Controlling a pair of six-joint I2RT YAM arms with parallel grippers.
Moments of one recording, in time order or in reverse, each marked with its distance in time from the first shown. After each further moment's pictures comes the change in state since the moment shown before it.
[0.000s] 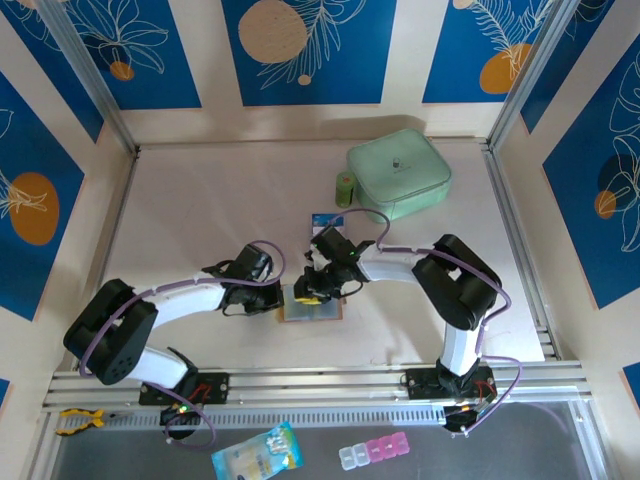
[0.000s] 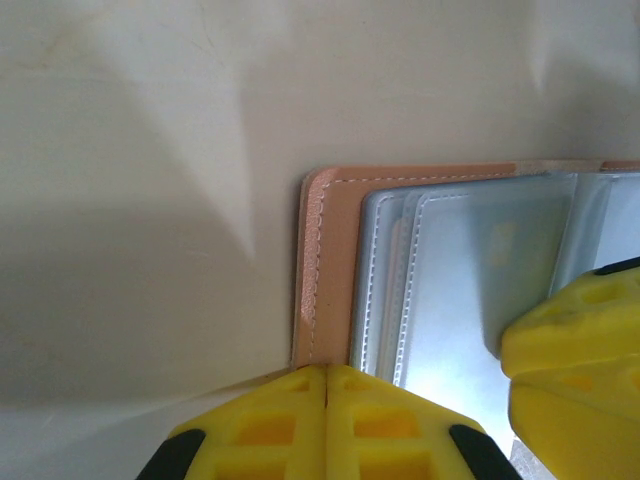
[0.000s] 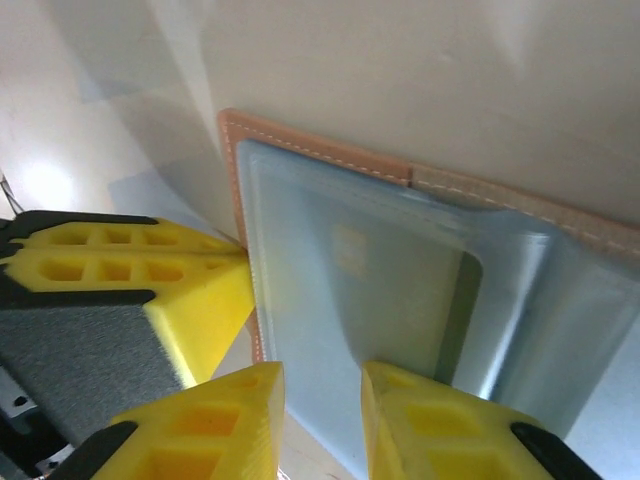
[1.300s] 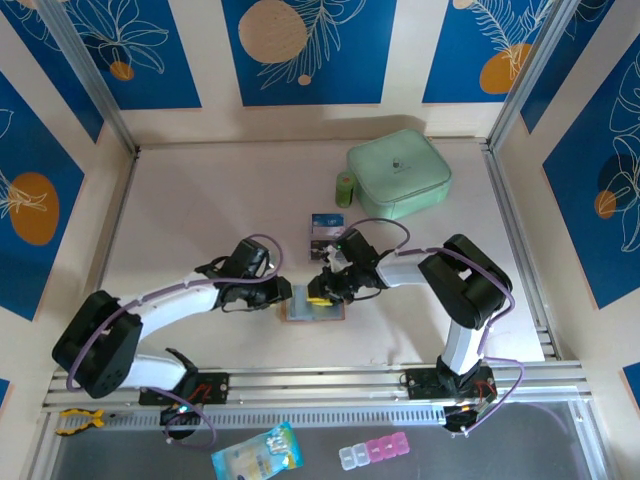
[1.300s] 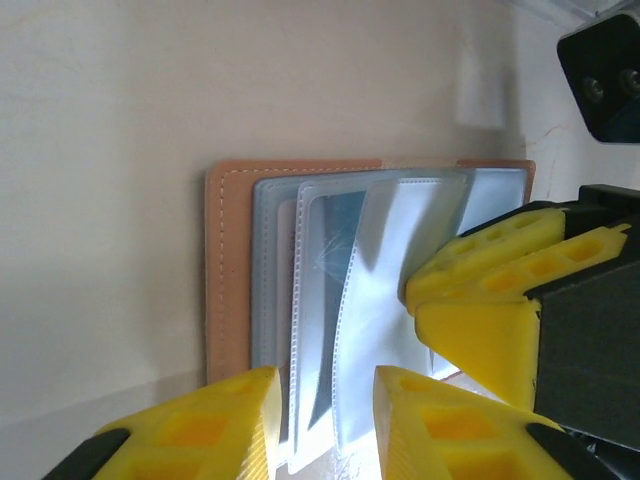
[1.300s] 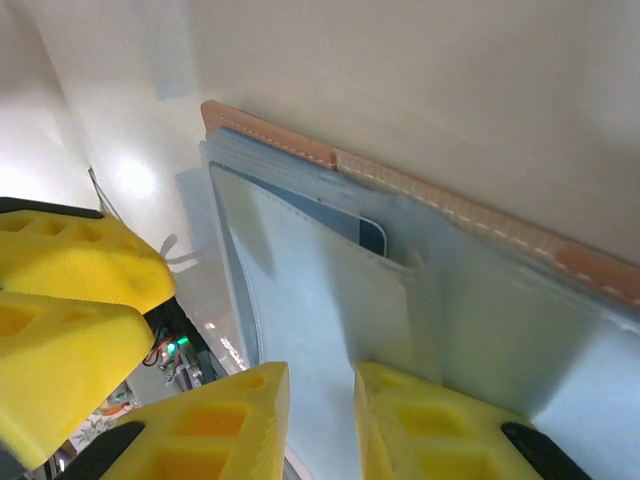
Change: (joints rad) left arm 0.000 -0.076 0.029 -0.003 0.071 -0.050; right arm -0.124 -0.035 -0.210 0.278 -0.183 0.011
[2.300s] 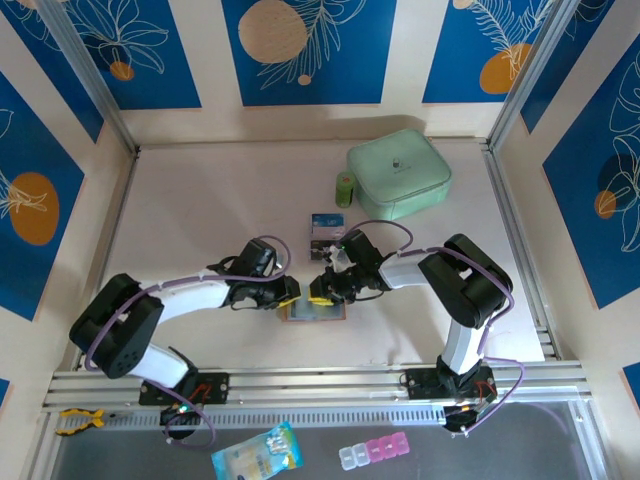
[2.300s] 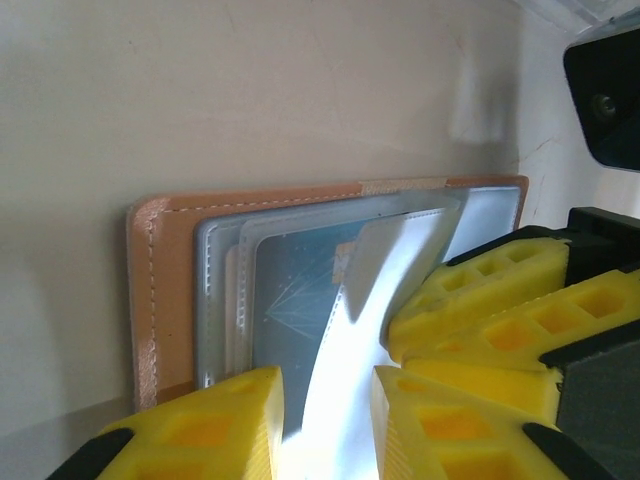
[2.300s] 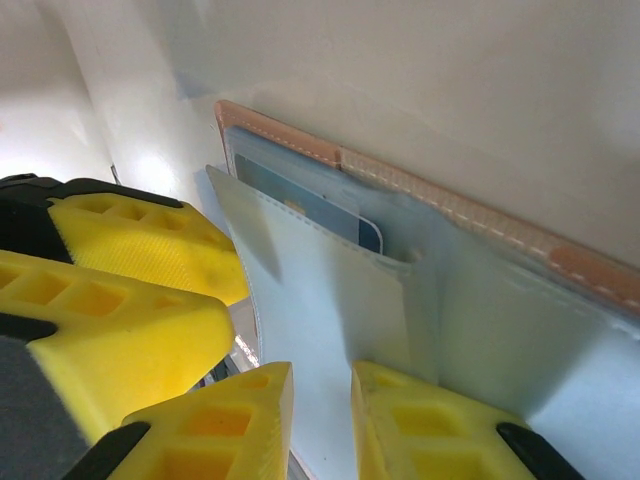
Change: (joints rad) left arm -0.024 0.119 0.000 0.145 0.055 -0.068; right arm -0.018 0.002 -0.034 0.071 -0.036 0.012
